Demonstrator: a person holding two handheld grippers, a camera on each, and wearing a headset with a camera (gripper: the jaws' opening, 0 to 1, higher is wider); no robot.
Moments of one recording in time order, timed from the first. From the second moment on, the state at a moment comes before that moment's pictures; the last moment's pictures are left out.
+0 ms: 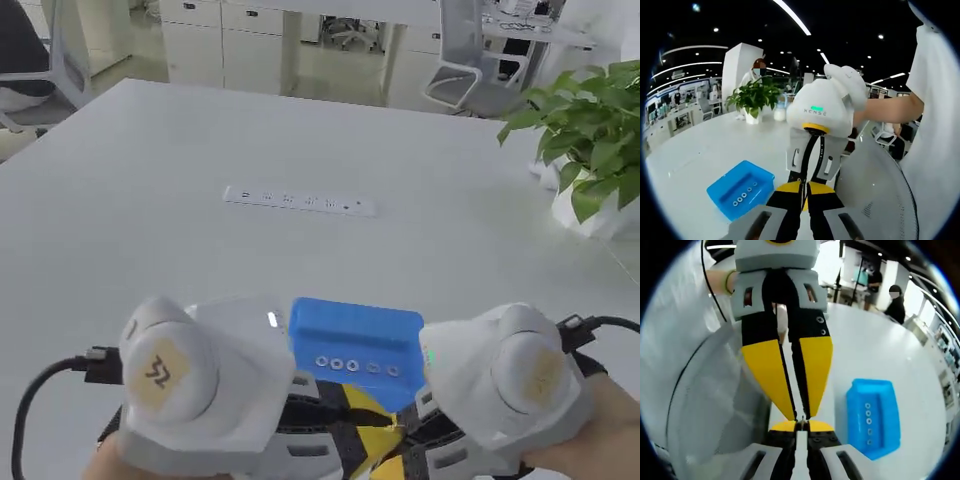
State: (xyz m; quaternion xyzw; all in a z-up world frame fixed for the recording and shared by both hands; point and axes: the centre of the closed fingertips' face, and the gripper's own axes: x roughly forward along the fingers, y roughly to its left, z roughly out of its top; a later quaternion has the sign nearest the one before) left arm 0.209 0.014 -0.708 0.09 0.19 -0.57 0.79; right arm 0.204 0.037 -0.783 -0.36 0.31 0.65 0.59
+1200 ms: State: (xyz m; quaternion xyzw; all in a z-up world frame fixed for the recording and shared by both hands) left arm 0.220 0.043 -0.800 0.22 0.32 -0.57 0.73; right arm 0.224 0.019 -0.834 -0.29 0.33 0.59 0.68
